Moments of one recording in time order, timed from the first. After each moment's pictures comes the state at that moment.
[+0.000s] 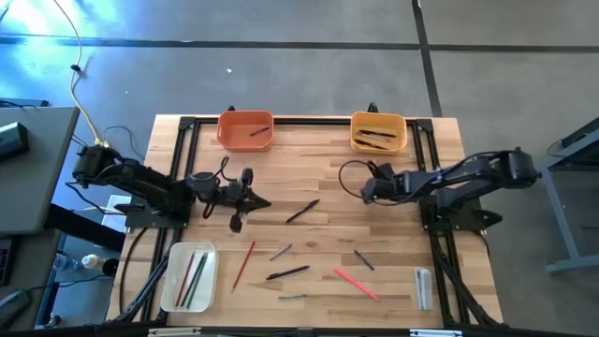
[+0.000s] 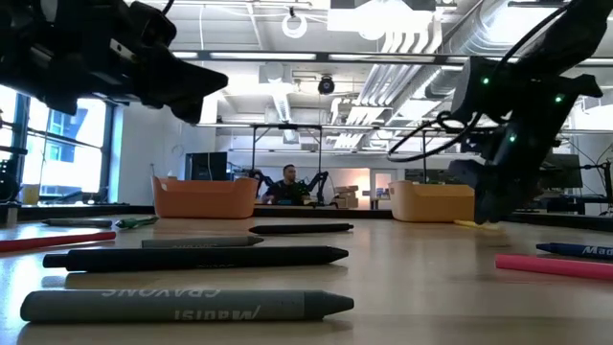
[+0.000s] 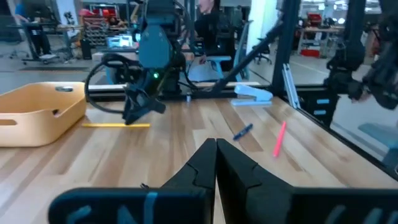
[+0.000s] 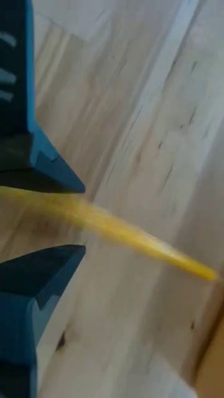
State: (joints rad) left arm 0.13 1.26 0.16 1.05 0.15 0.00; right arm -0.10 1.32 0.44 -0.42 0.51 0.99
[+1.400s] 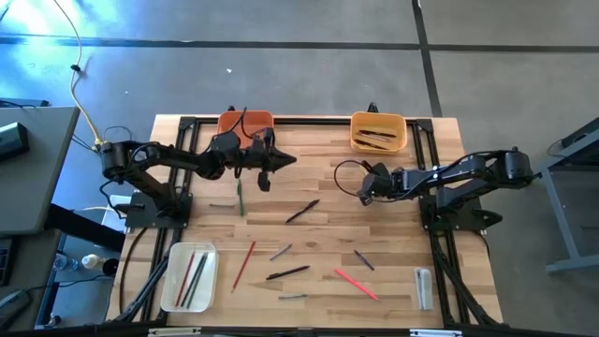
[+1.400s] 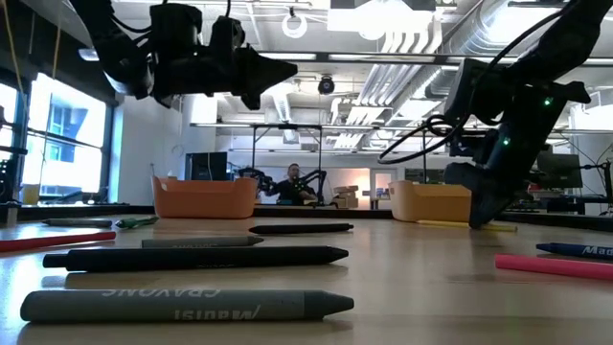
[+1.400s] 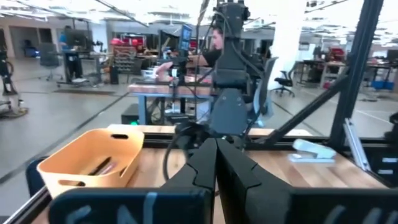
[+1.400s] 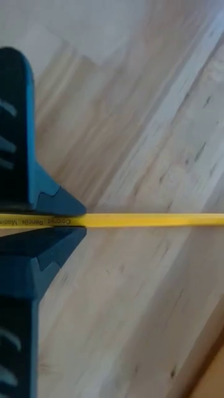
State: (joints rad) left arm 0.51 1.52 0.55 1.05 0.43 -0.06; right arm -0.13 1.36 0.44 -0.32 0.42 0.81
